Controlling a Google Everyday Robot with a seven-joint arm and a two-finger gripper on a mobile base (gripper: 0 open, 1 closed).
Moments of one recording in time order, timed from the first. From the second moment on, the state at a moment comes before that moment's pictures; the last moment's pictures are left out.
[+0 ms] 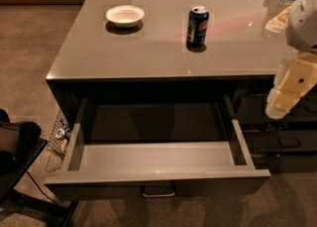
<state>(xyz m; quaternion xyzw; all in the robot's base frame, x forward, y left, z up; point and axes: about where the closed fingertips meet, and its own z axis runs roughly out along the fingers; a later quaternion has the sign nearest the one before) 0.438 -0.213 0.988 -0.60 0.78 -0.05 0.18</state>
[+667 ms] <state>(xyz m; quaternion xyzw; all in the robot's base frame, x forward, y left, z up) 0.443 -0.214 0.986 -0.60 0.78 -0.04 0.20</state>
